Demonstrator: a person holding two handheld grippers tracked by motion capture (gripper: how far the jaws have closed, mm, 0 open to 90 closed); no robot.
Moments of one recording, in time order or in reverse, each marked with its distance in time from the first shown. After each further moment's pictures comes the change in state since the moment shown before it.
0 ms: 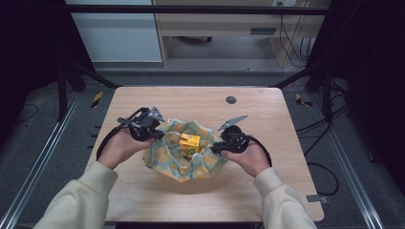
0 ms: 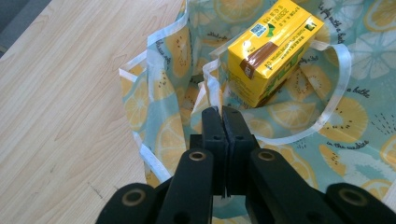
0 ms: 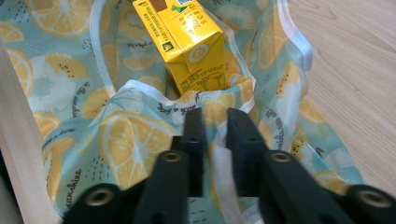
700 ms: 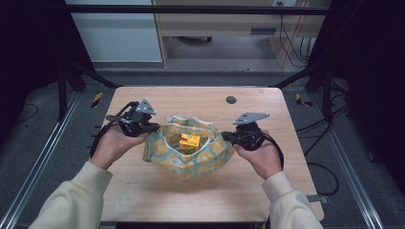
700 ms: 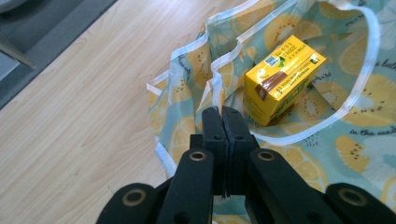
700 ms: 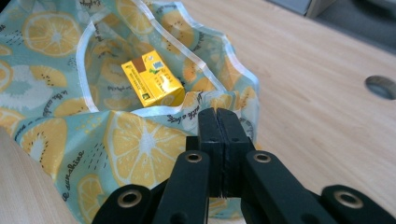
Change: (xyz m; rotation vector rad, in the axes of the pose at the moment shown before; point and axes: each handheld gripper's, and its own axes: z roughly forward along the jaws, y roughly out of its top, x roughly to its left) left arm 0.008 -0.004 -0.026 -0.122 0.048 -0.058; right arm -0.002 -0.002 -0.052 -0.226 -0.126 -0.041
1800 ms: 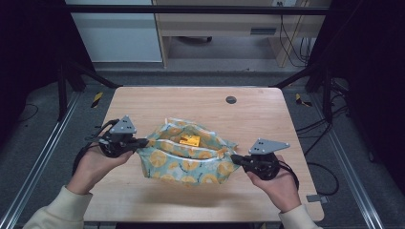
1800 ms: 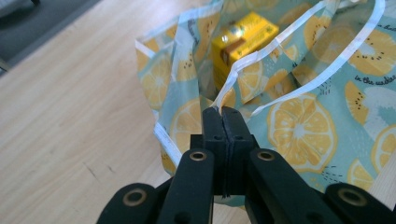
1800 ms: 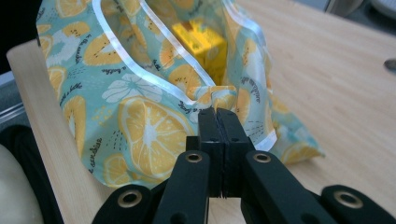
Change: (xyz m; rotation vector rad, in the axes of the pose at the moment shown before) left arm -0.020 -0.057 -0.026 -0.072 -0.059 -0.017; right arm 0.028 -0.059 -0.043 -0.048 0.058 -0.022
